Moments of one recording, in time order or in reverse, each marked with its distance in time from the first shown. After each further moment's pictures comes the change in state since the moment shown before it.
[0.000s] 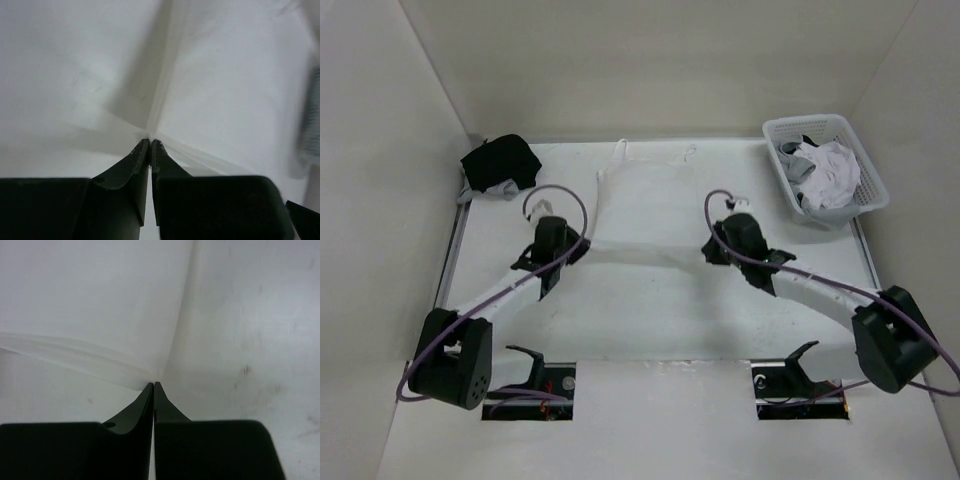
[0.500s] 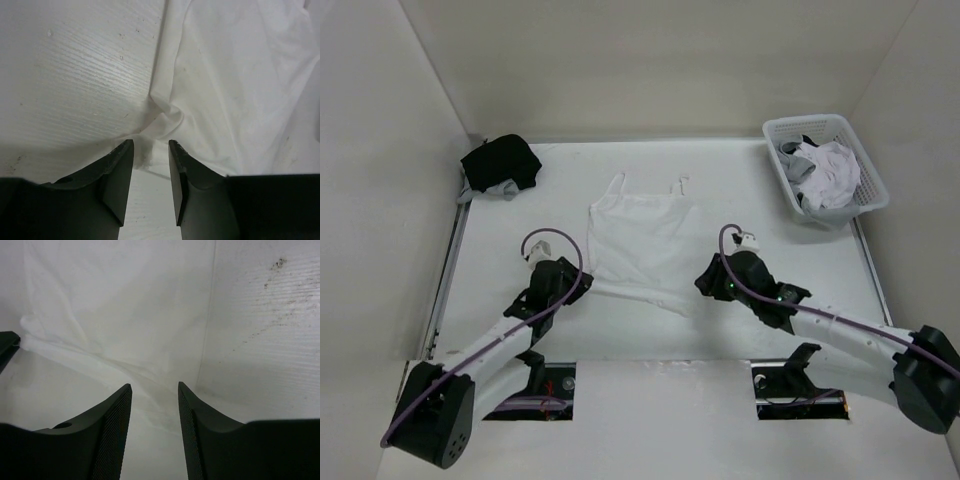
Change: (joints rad) left arm -0.077 -0.288 -0.404 0.011 0.006 -0.049; right arm 0.205 -0.246 -0.276 -0.089 0.056 0.248
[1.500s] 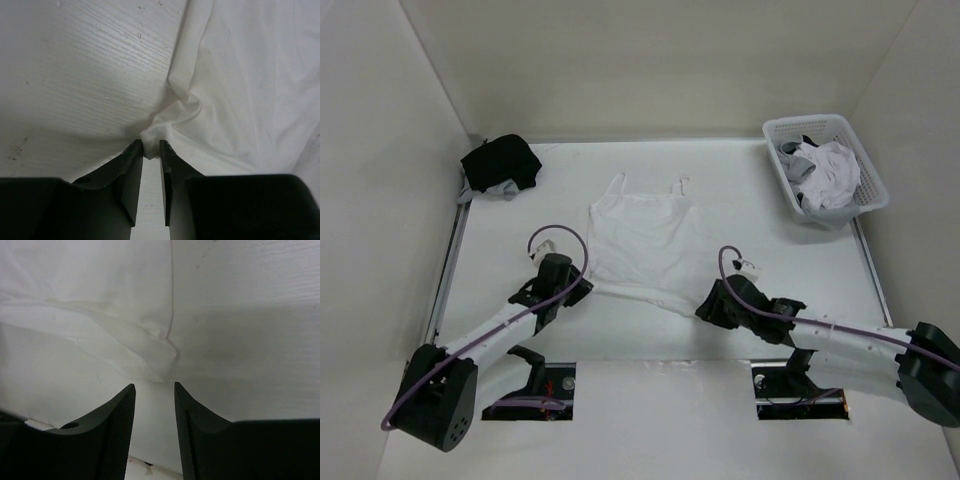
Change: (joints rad) left arm -0.031 0.077 0.101 -0.184 -0.015 -0.019; right arm 0.148 -0.051 -0.092 -0.135 0.021 0.307
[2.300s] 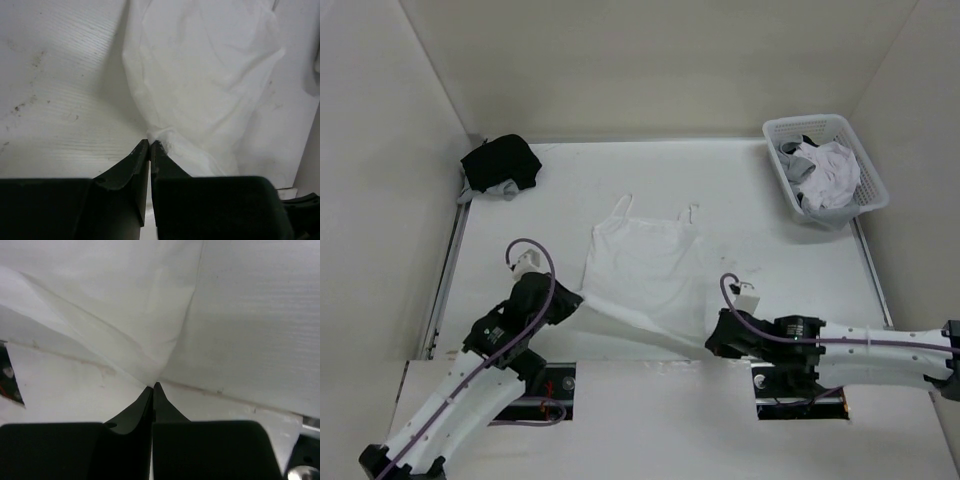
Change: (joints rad) left arm -0.145 -0.582 0.151 -0.649 -0.046 -0.059; right arm 0.407 -0.198 0.081 -0.399 0.163 0.179
